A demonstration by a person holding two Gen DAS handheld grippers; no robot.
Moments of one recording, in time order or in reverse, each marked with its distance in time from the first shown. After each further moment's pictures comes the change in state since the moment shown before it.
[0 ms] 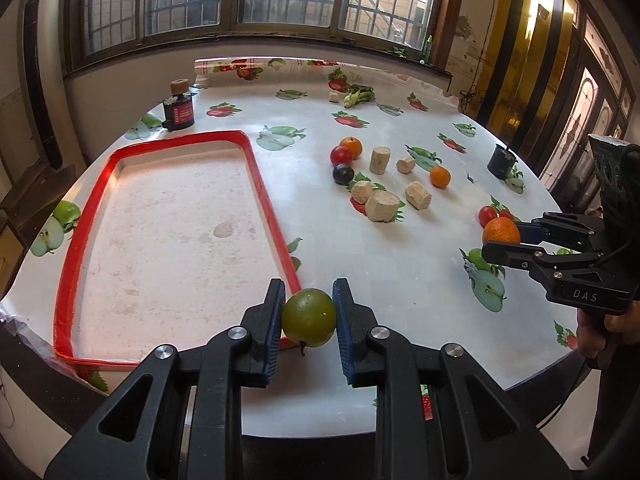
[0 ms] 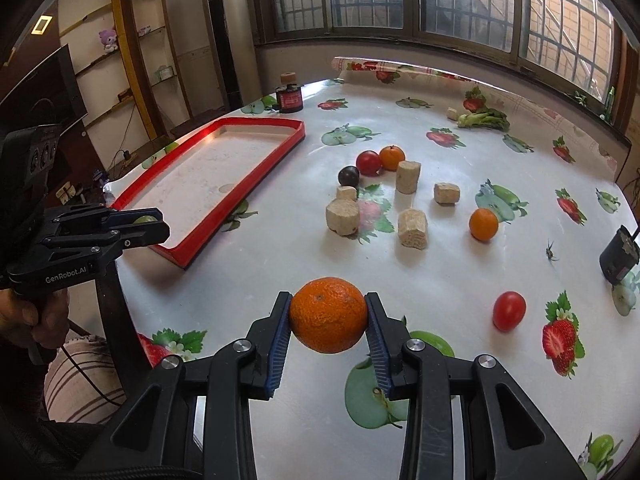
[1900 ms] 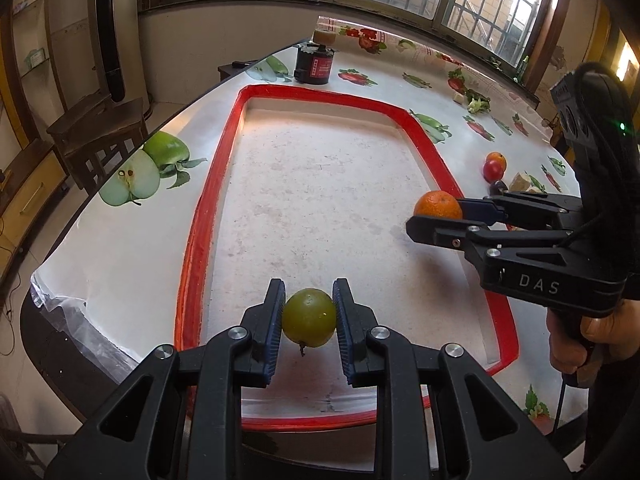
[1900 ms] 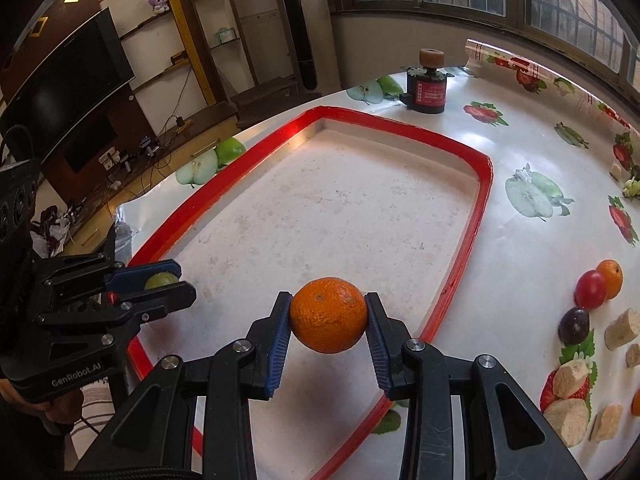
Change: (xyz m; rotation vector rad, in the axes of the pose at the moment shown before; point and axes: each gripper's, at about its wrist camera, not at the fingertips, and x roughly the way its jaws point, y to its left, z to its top) left arm 0.036 0.136 -0.006 -0.224 0.105 0.155; right arm 0.179 0.126 0.119 -0.128 0.128 0.212
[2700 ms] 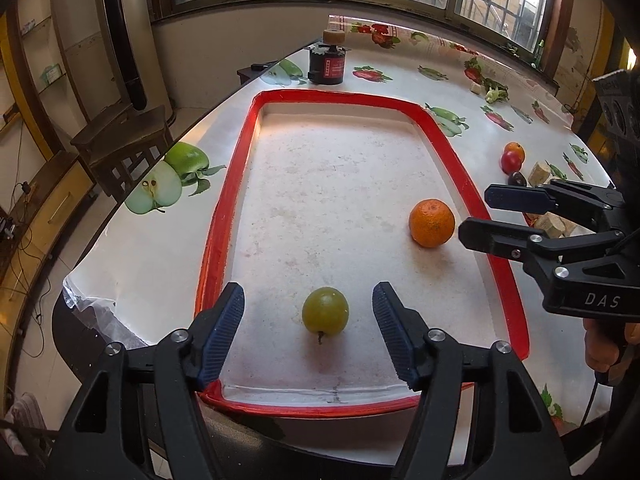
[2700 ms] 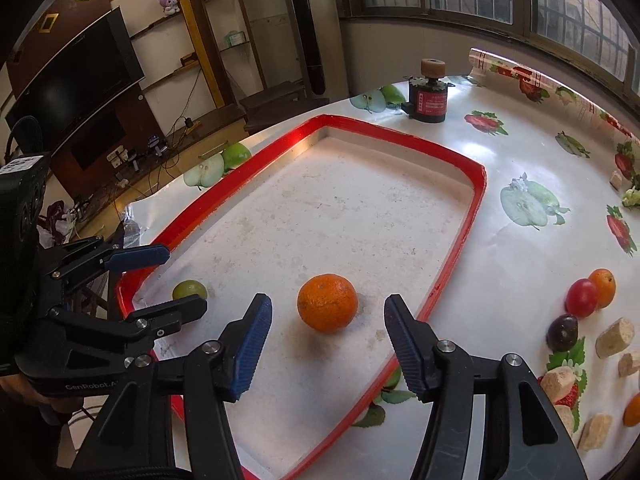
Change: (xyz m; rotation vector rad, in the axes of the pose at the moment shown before) left arm -0.012 -0.012 0.002 0.031 0.002 0.122; right arm -0.027 -0.005 -0.007 -0.026 -0.040 0.011
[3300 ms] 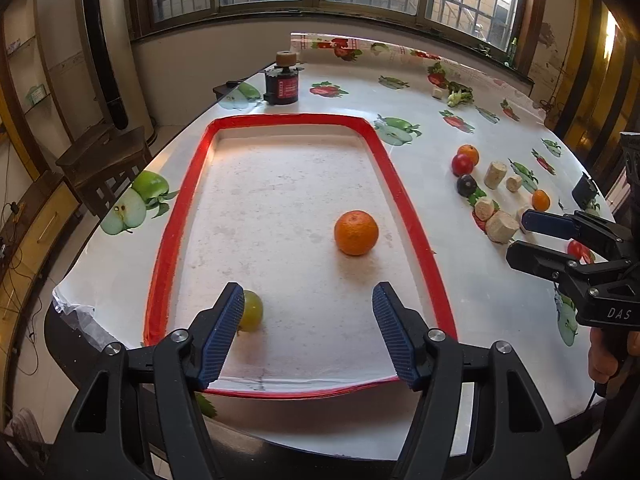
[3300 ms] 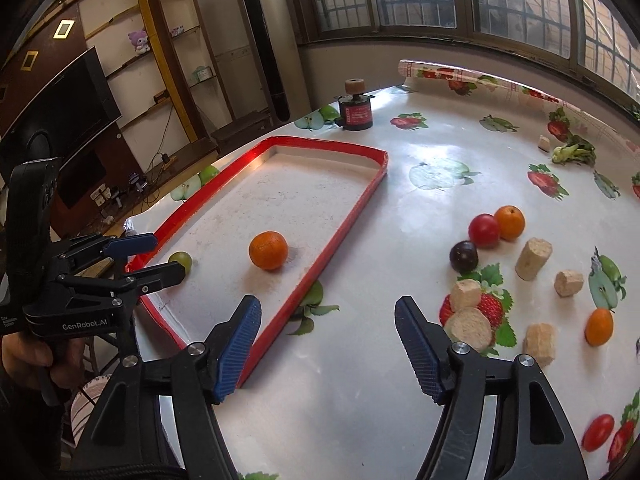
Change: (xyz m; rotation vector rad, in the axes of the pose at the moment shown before) left arm -0.025 -0.046 0.003 0.055 -0.041 -0.058; right arm -0.084 -0.044 -0.061 0.132 -0.090 -0.077
